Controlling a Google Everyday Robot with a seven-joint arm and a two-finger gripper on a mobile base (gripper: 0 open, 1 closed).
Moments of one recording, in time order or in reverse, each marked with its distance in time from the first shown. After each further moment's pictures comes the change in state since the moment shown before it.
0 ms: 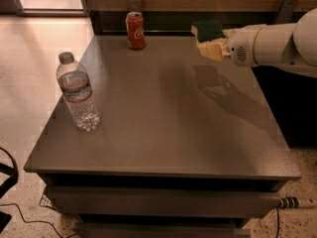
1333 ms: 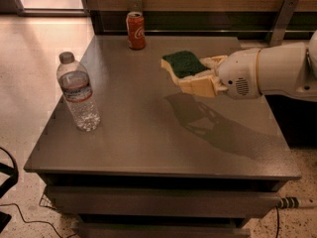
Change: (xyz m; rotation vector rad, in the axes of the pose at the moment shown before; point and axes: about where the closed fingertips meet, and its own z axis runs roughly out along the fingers) arm 0.017 0.142 -0.053 -0.322 0.064 -0.040
